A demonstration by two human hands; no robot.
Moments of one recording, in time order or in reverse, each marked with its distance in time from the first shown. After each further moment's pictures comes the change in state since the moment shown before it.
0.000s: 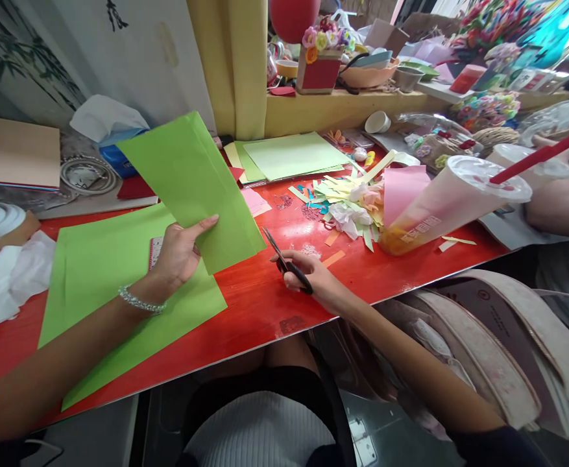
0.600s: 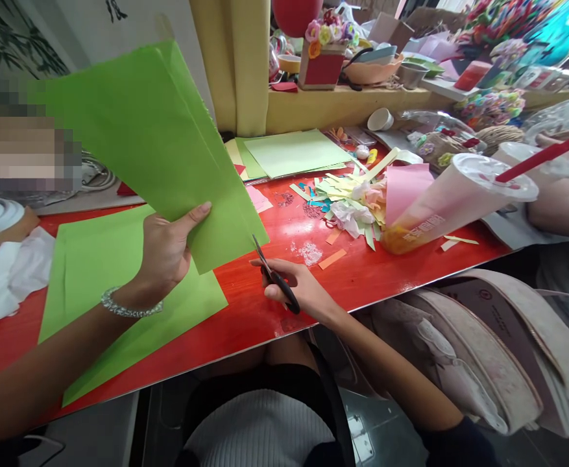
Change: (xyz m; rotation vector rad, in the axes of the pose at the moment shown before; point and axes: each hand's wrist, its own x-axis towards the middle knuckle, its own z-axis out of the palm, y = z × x) left_hand -0.024 0.027 0.014 0.107 -0.110 0.351; right_hand -0.001 -0.006 0.032 -0.075 -0.099 -0.090
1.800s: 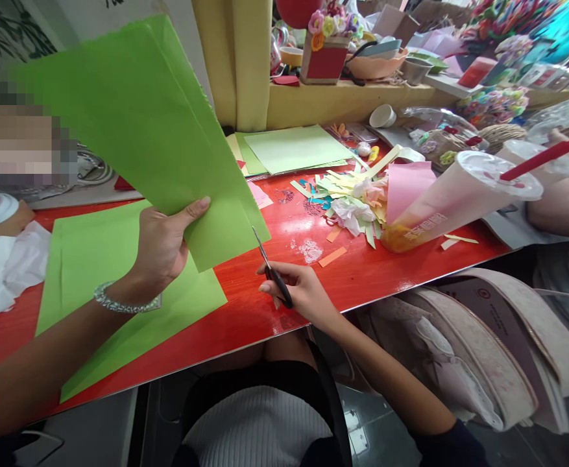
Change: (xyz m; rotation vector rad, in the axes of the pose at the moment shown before) left_hand 0.001 0.002 0.000 -0.041 -0.034 -0.058; right_hand -0.008 0.002 0.011 0.013 0.165 0.014
